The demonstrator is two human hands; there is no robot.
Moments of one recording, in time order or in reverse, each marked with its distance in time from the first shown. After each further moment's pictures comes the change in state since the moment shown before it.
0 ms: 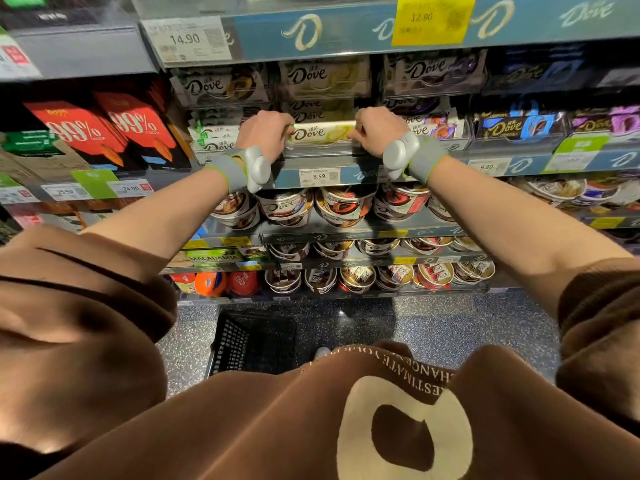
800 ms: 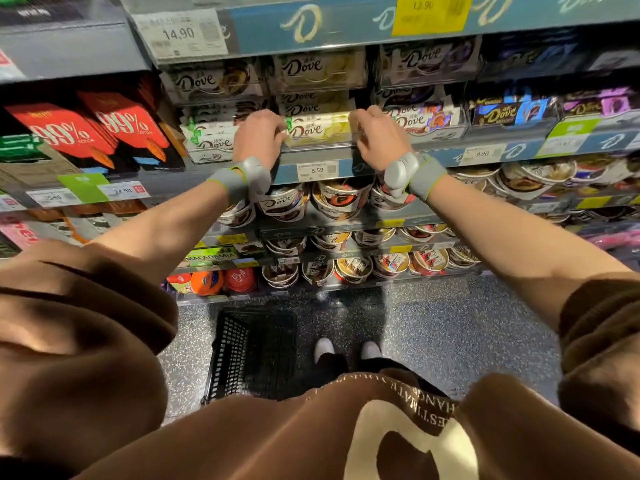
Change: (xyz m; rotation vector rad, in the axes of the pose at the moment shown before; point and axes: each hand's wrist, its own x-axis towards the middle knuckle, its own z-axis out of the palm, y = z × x) left_hand -0.017 0.004 0.007 -0.143 0.120 -0.108; right_hand -0.029 0.003 0.027 0.052 0.206 -0.070
